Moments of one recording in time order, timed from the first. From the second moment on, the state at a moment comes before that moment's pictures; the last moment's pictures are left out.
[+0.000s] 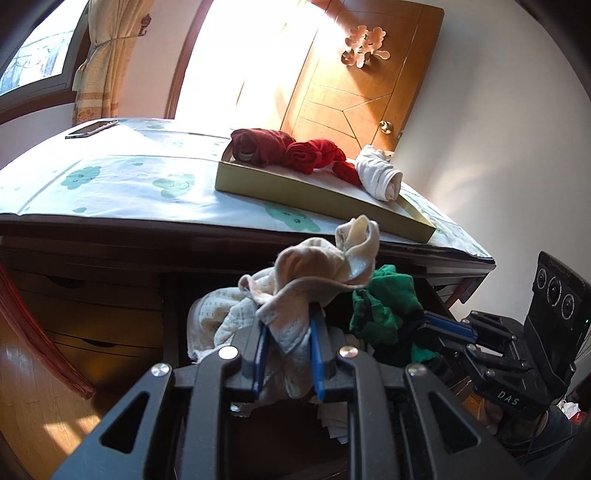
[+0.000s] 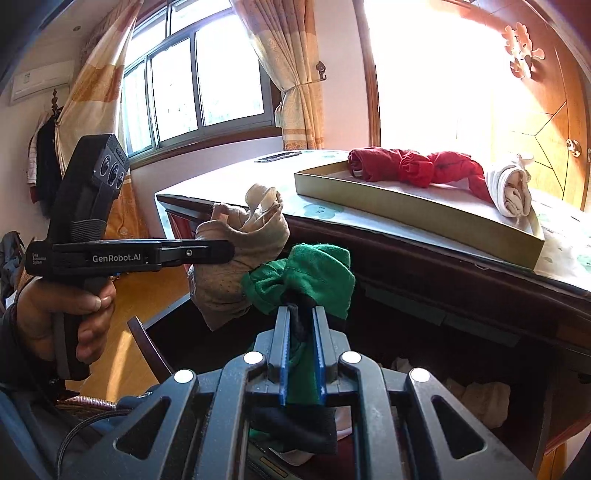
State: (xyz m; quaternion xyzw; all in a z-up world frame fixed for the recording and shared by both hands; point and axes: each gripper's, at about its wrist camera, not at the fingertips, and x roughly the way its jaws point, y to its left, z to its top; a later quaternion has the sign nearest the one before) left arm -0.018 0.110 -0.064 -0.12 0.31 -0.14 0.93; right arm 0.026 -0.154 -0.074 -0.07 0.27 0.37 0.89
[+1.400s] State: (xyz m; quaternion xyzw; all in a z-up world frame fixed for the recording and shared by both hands) left arm -0.016 0.113 -0.067 -0.13 0.31 -0.13 0.93; right arm 0.105 -0.072 -0.144 -0.23 0.49 0.38 0.75
